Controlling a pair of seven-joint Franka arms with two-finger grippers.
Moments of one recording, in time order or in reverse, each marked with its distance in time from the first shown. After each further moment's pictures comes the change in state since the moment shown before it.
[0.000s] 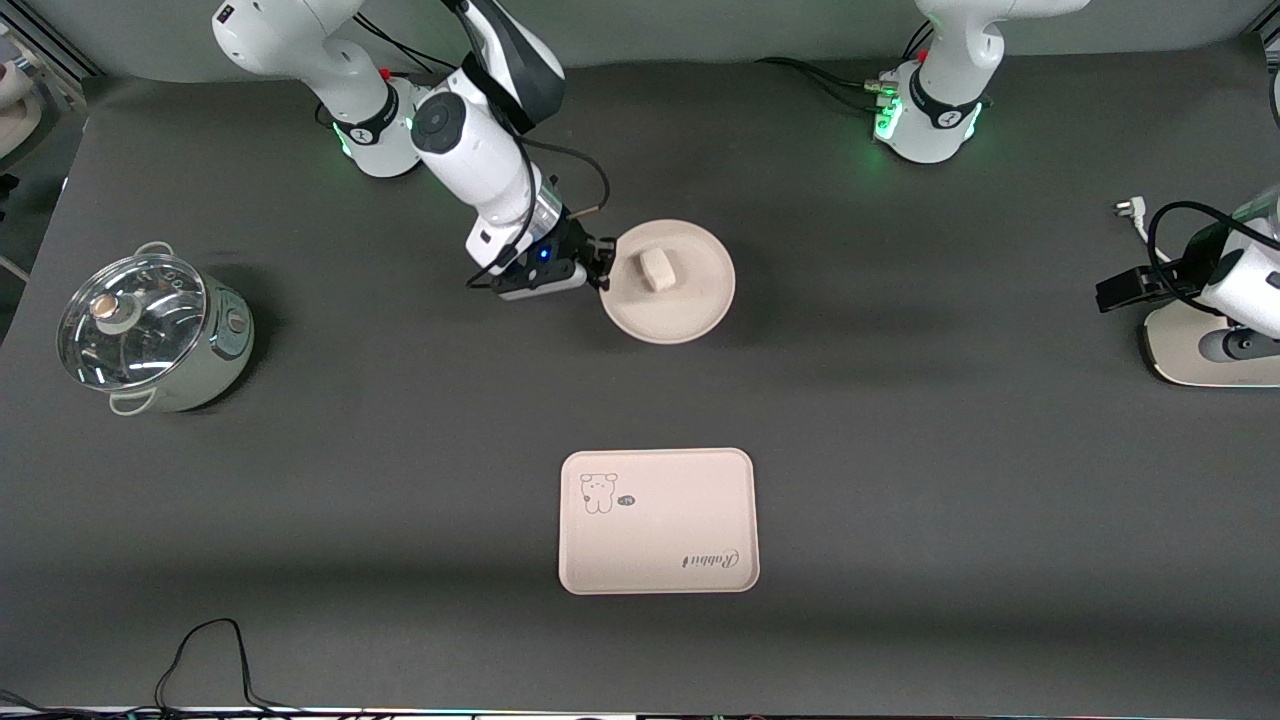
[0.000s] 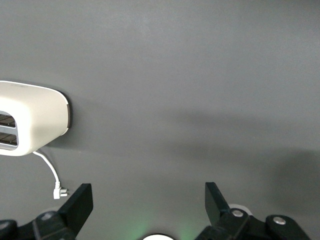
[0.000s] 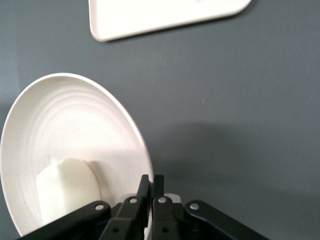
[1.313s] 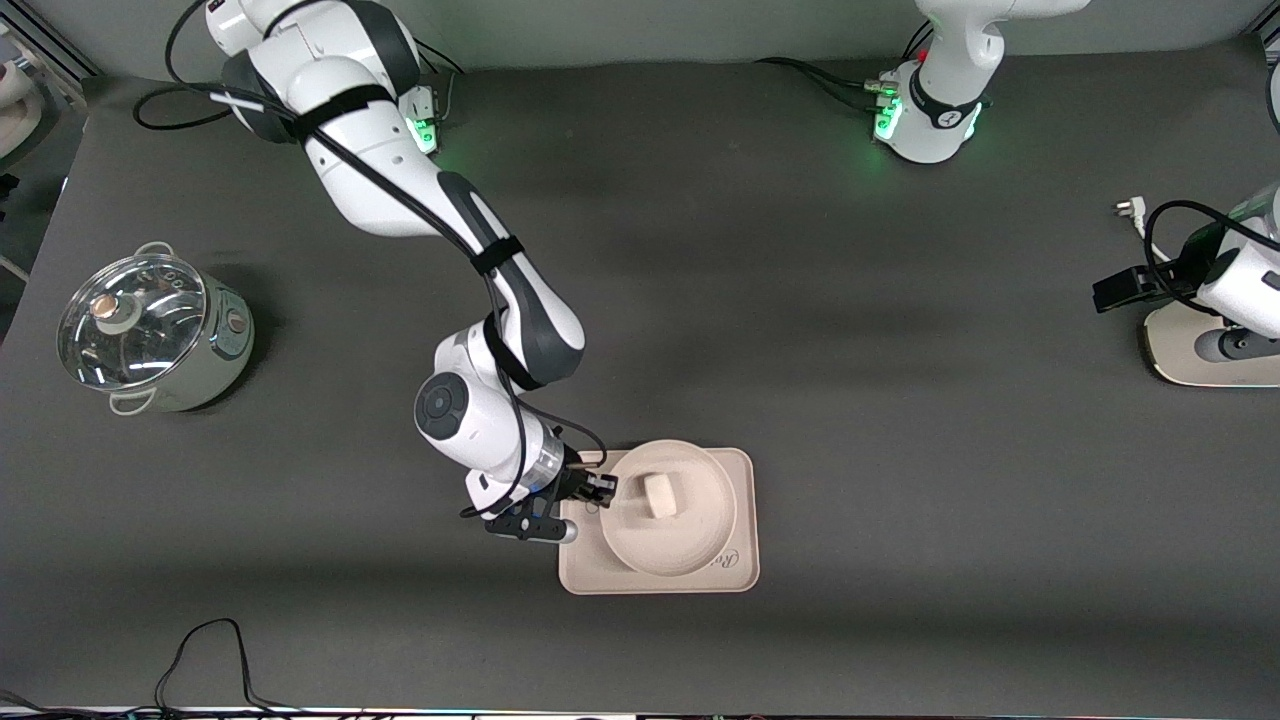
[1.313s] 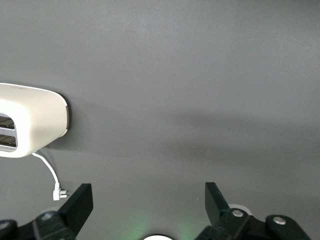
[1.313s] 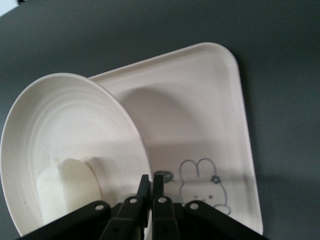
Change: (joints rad) left arm -0.006 -0.002 -0.001 0.005 -0.001 0.000 0.000; right arm -0.276 0.823 -0.004 1.003 0.002 -0.177 -0.062
